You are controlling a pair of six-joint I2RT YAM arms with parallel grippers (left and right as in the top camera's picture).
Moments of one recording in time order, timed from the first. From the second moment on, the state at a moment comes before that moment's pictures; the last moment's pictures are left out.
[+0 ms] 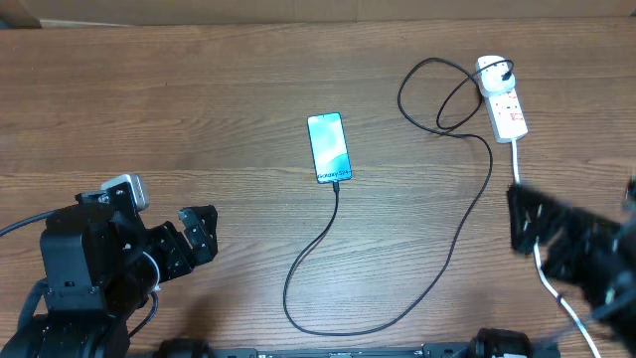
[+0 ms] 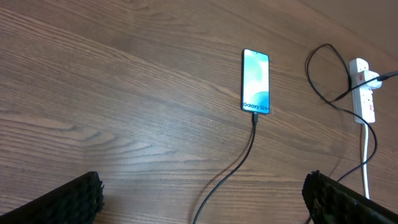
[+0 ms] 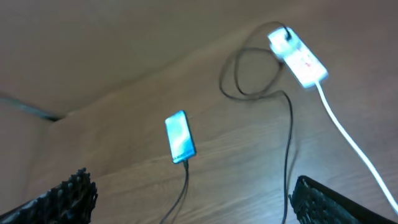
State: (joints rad) left arm 0.01 0.81 1.29 -1.31 0.16 -0.42; right arm -0.10 0.78 1.58 -1.36 -0.26 0.39
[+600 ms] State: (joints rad) left arm 0.01 0.81 1.29 -1.31 0.16 -0.42; right arm -0.09 0.25 1.03 -1.12 -0.18 0.27
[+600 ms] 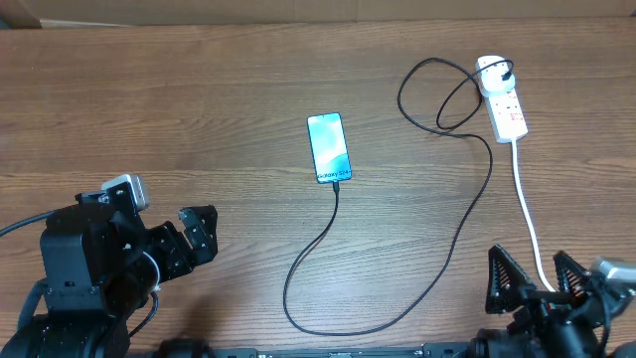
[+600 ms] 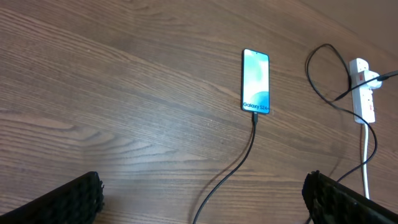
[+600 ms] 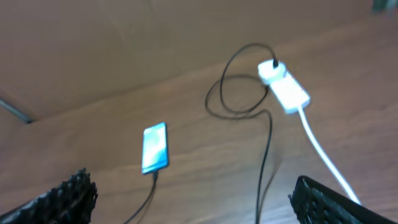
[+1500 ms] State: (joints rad) left arm 0.01 0.81 1.29 -1.31 0.16 -0.42; right arm -0.08 0.01 0.34 -0.32 -0.31 0.15
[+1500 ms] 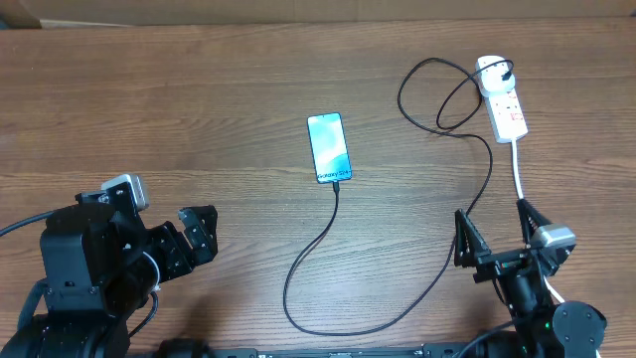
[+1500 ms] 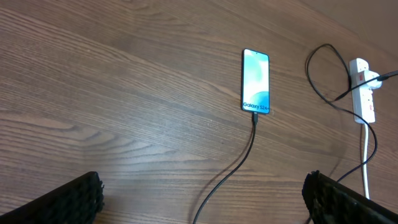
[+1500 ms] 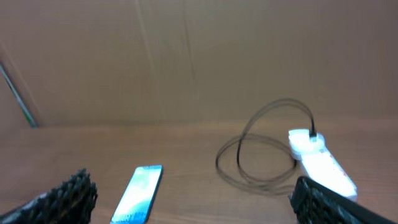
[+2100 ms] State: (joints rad) left arm 0.01 0.81 1.29 -1.31 0.16 -0.42; right arm 0.01 0.01 0.06 0.05 -0.33 0.15
